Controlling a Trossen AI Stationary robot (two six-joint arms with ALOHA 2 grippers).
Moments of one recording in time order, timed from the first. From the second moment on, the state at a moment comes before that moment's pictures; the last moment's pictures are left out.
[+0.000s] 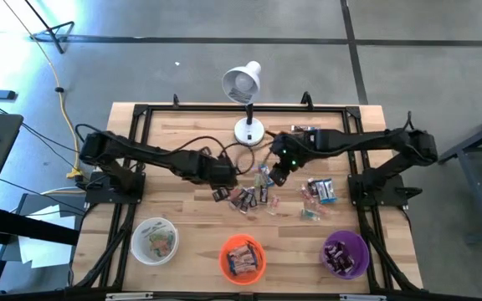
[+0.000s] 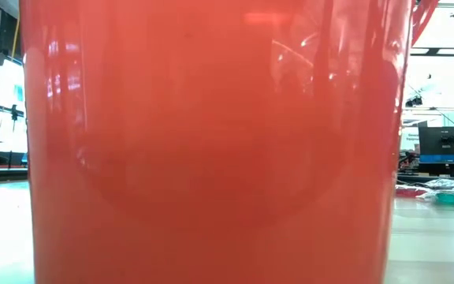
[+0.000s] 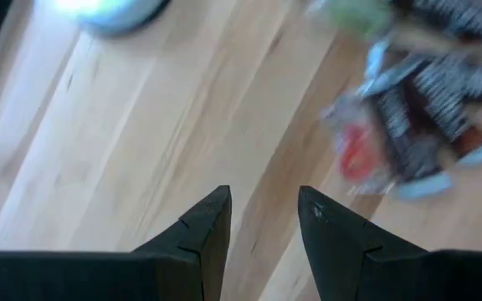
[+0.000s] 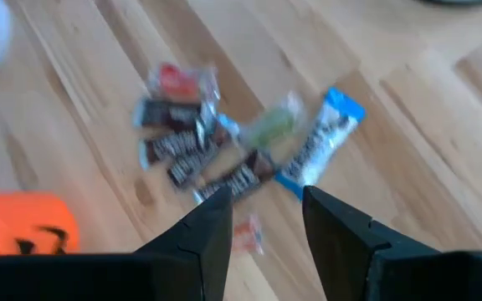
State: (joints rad) left arm -0.11 1.69 1.31 -0.92 -0.40 -0.49; right arm -0.11 1.47 1.13 -0.71 -0.08 0.56
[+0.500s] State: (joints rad) left arm -0.11 1.29 0.89 -0.92 -0.45 -0.76; right arm -0.23 1.60 1.13 -0.62 -0.16 0.49
